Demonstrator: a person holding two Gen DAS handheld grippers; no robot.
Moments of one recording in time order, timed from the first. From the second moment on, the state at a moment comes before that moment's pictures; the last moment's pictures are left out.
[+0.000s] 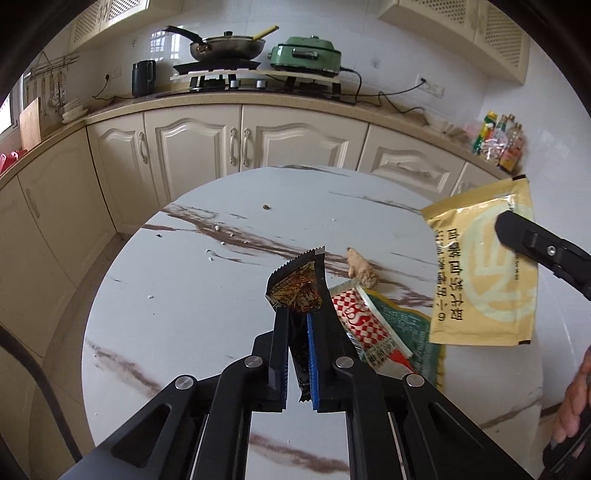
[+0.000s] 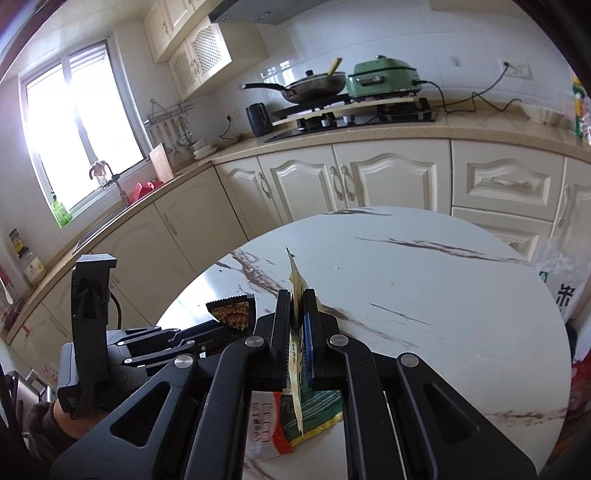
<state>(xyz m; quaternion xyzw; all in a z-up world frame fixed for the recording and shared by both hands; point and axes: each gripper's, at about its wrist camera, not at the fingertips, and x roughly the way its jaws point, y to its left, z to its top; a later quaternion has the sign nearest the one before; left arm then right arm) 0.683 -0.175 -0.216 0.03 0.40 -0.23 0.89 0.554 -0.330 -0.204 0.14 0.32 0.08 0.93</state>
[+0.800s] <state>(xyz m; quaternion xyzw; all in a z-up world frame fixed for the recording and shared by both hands) 0.529 0.111 -0.137 -0.07 0.33 -0.15 0.93 0.552 -0.062 -0.143 0.06 0.30 0.24 0.92</state>
